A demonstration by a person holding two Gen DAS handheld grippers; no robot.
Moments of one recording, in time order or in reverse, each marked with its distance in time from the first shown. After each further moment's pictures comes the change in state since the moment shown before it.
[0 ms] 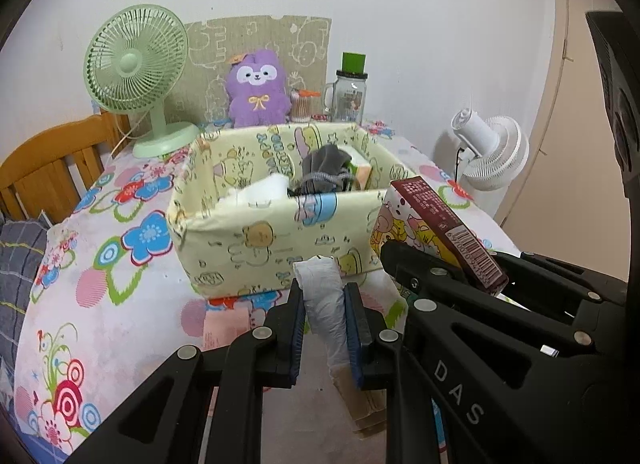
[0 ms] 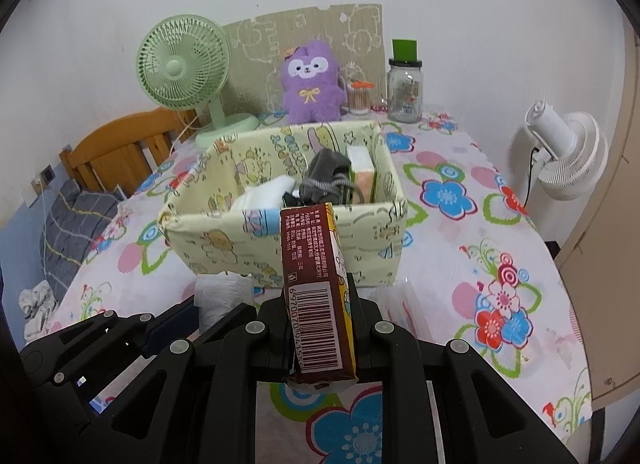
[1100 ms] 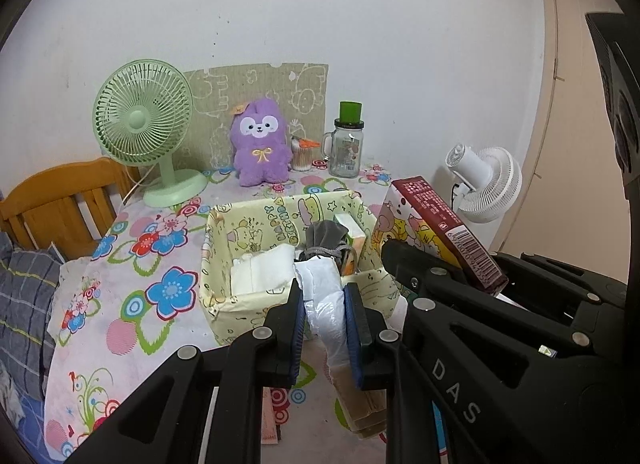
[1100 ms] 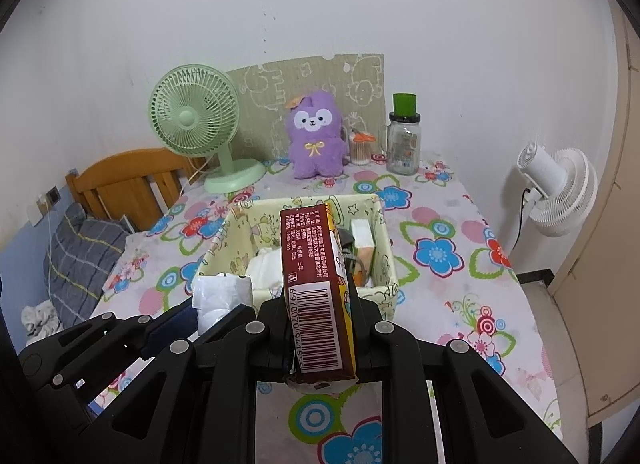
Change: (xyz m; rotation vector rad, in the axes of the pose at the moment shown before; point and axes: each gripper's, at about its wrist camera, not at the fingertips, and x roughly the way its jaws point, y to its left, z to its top) left arm -0.041 -0.001 0.042 0.024 -0.102 0.010; right arm -0.045 0.011 0.043 -0.010 -0.108 -0.007
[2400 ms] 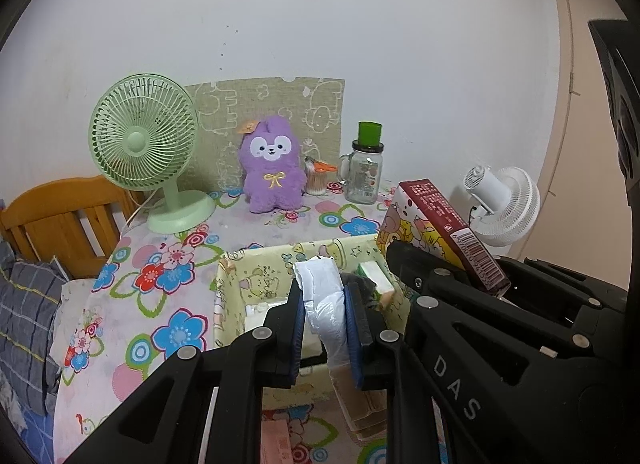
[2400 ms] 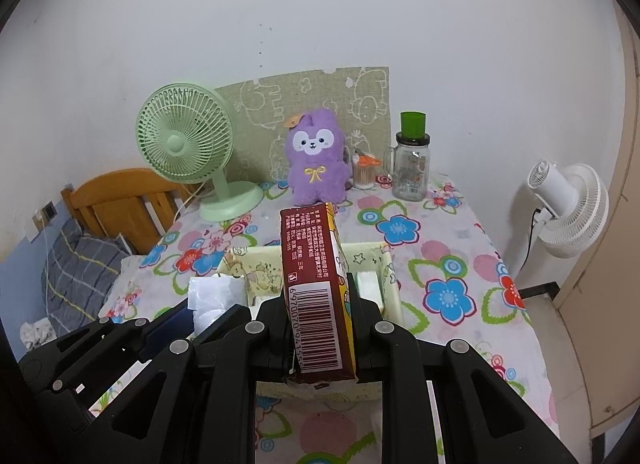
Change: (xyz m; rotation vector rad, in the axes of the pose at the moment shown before) left arm 0.033 0.019 0.044 -0.016 -0.036 0.033; right arm 0.039 -0.001 0.050 0.010 -0.029 0.009
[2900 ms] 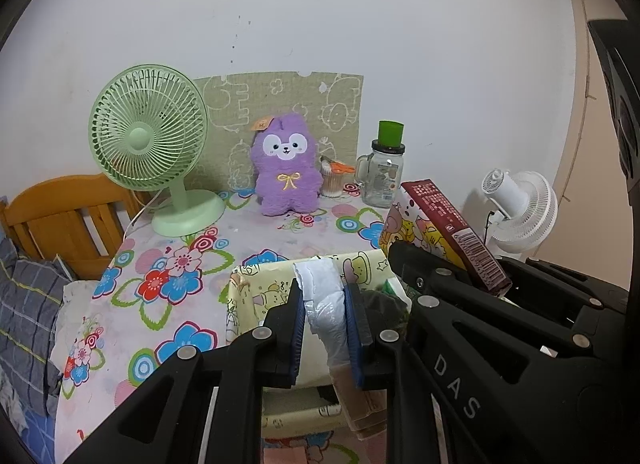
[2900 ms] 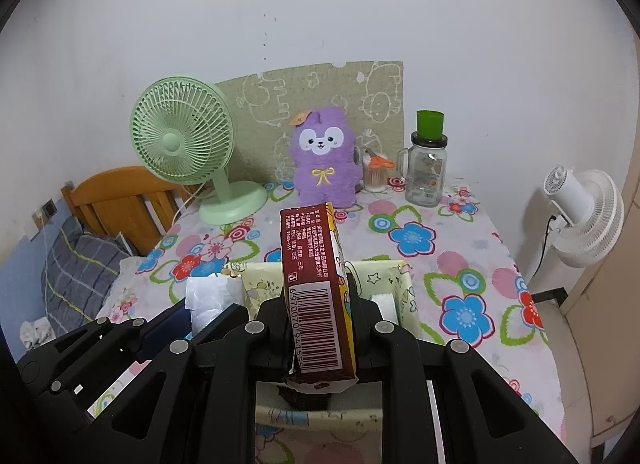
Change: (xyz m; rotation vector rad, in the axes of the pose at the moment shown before) left arm 0.032 0.017 0.013 -0.016 0.010 0.030; right arm 0.038 0.005 0.016 -0.013 0.014 0.019
